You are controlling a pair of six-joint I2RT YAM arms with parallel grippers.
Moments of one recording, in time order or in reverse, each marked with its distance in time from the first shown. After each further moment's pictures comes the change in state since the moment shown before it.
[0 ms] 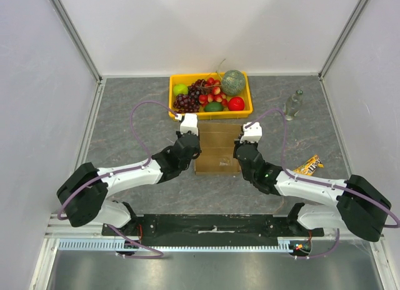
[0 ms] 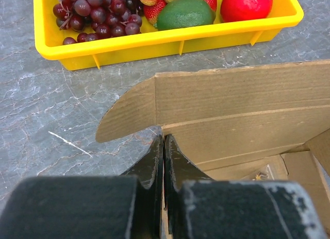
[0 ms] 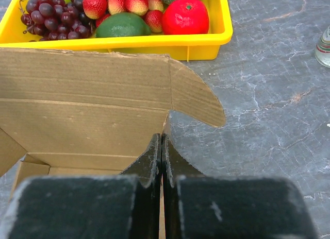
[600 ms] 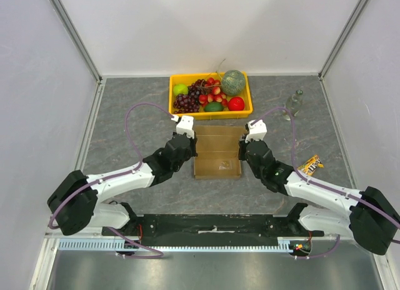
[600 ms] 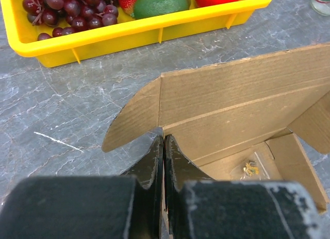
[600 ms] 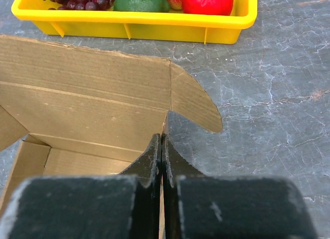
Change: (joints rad) left arm 0.044 -0.109 -0.076 0.005 0.188 0.040; right arm -0.108 -0.126 -0.017 -0.141 -0.274 -0.018
